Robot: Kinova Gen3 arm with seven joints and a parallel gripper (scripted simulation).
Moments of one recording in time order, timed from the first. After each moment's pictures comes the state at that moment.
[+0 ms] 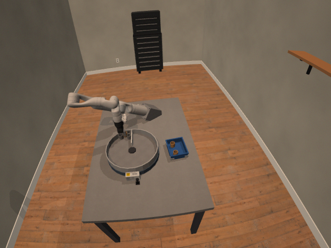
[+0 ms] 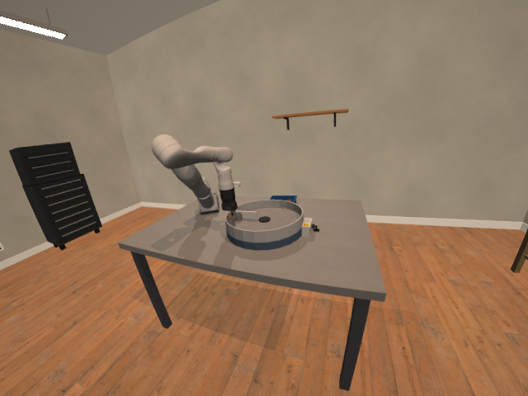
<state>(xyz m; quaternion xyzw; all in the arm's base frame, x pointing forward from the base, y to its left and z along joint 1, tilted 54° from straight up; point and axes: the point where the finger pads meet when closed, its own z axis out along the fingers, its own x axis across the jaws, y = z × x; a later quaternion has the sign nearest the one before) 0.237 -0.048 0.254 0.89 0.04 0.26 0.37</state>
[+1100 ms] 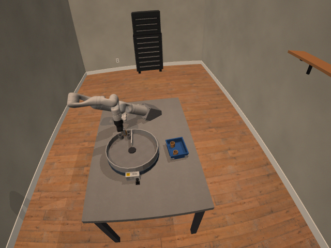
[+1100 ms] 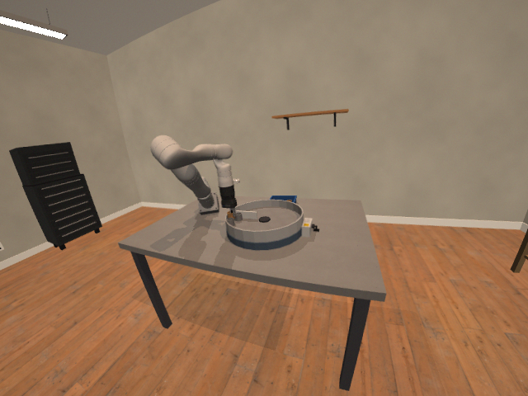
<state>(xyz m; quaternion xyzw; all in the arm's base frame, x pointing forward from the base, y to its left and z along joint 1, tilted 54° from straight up) 0.230 -0.038 0.263 0.89 0.04 0.26 0.37</state>
